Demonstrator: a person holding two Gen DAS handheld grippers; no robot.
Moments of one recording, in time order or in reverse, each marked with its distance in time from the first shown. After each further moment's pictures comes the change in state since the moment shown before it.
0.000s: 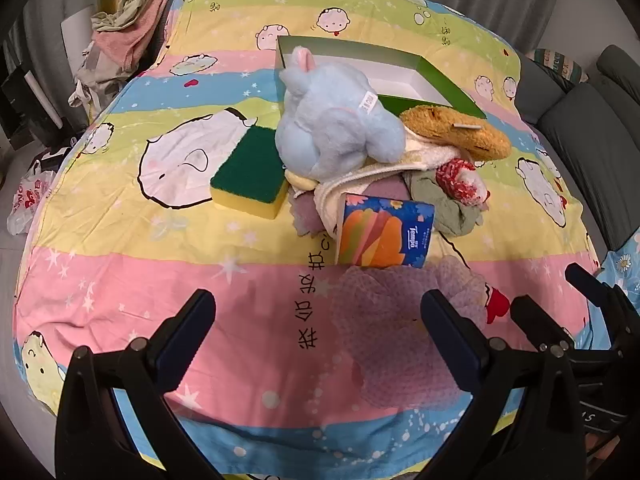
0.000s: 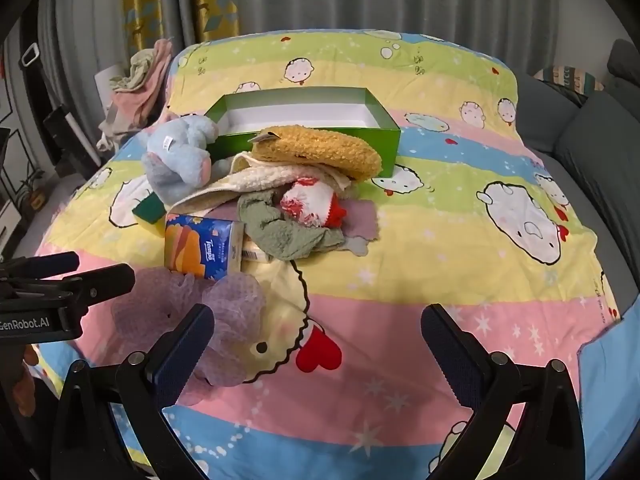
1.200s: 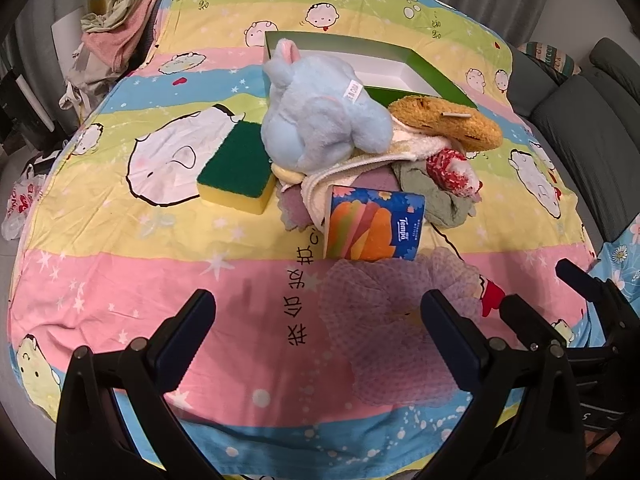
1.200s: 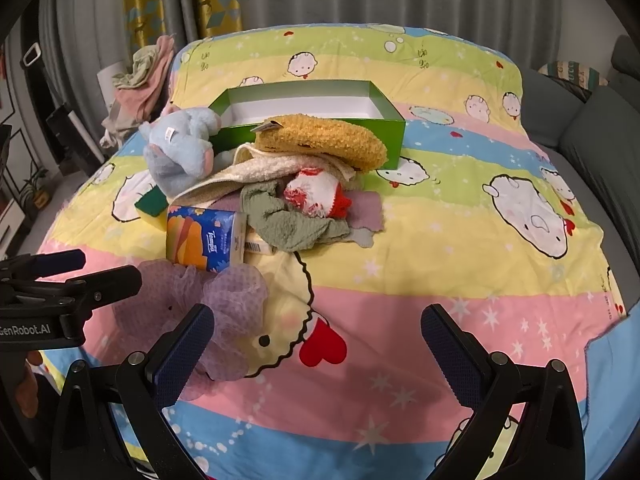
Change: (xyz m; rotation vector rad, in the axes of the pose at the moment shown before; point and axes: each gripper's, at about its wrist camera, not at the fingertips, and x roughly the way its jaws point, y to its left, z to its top) left arm 0.005 -0.004 -0.002 0.022 0.011 -0.024; right arm 0.005 0.001 -0.005 0.002 0.015 0.018
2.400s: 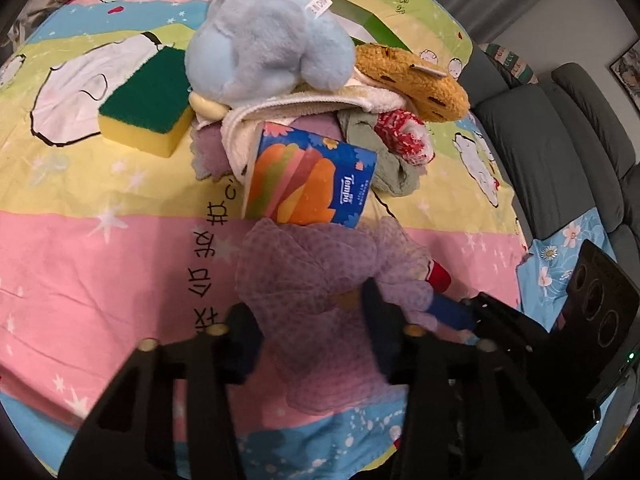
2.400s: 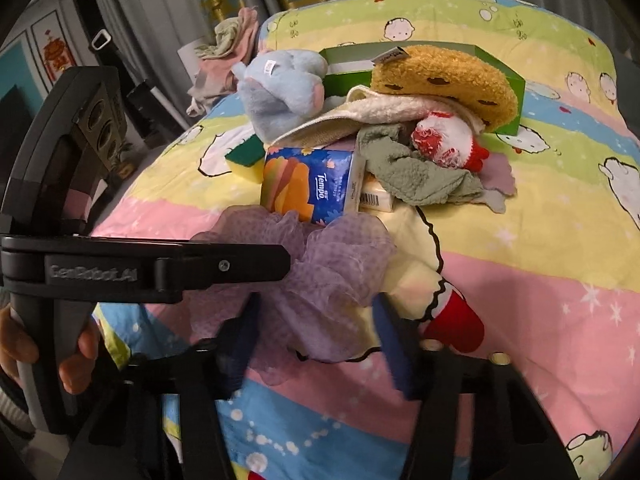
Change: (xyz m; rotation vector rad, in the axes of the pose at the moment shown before) left arm 0.037 -0.001 -0.009 -0.089 0.144 -0.345; right arm 0.032 0.028 -0.025 -0.076 0.076 0.370
